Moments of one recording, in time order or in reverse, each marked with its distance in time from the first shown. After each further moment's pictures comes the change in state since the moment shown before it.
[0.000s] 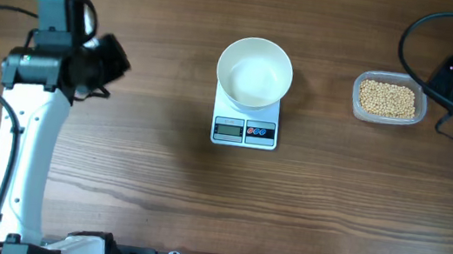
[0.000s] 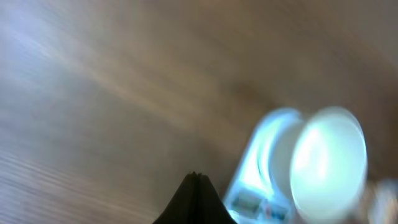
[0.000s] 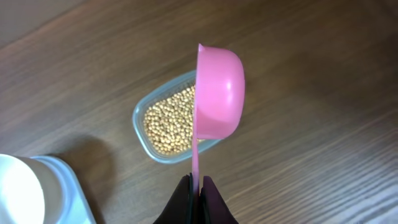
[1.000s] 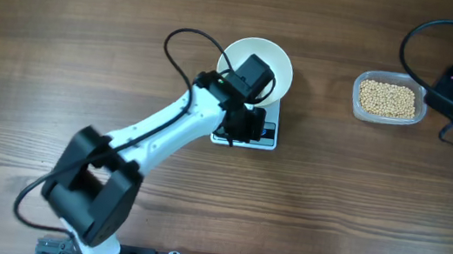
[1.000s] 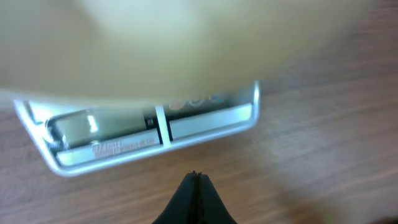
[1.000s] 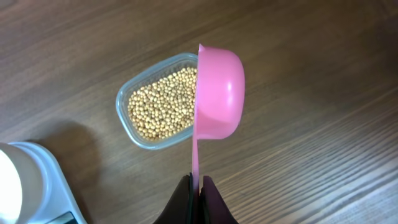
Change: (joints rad) left arm -0.706 0.434 0.000 0.177 -0.008 -0.015; right arm -0.021 0.000 0.000 -0.055 0.005 -0.043
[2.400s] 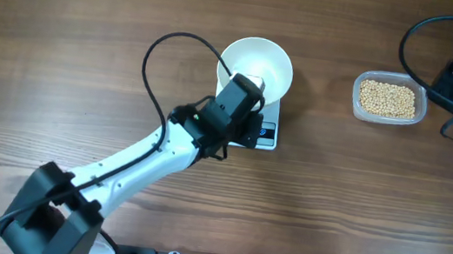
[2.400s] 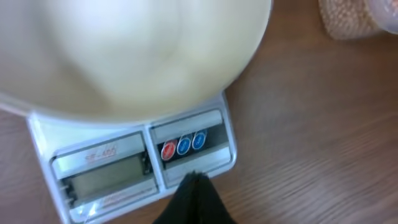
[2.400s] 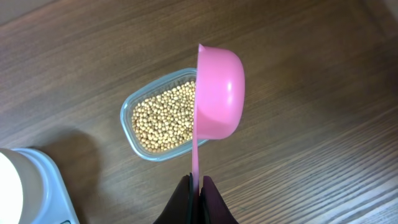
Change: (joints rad) left arm -0.041 -0.249 -0.321 0.459 -0.135 0.065; right arm 0.000 0.000 0.000 0.047 0.000 -0.038
